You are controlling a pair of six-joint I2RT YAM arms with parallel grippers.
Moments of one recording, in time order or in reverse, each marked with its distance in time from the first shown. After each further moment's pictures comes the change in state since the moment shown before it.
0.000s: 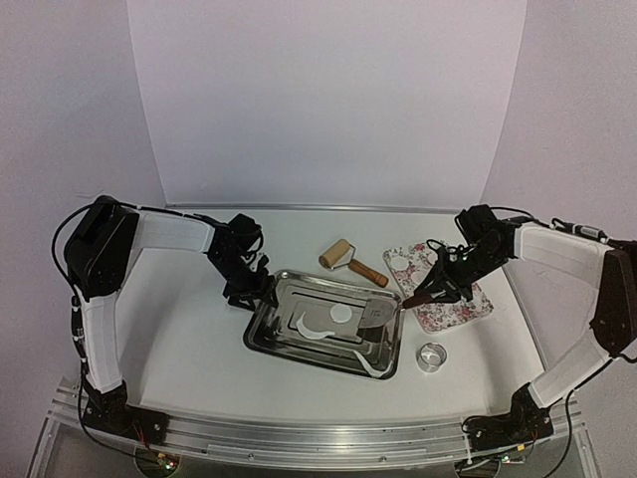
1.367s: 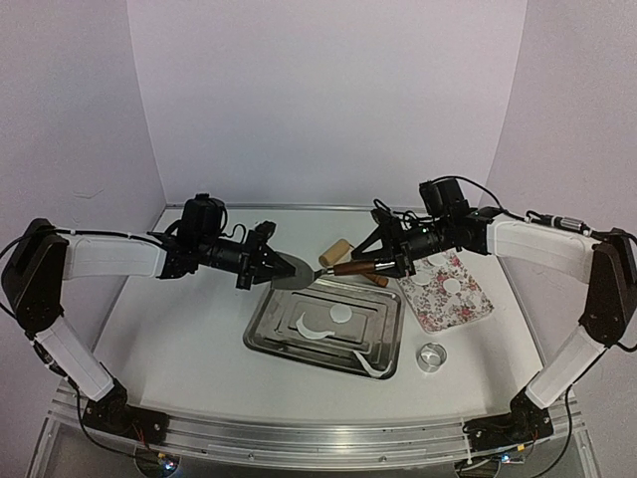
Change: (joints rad) left arm -0.018 -0.411 -0.387 0.843 0.625 -0.636; right arm 0.243 0.093 0.141 0.454 -0.382 0.182
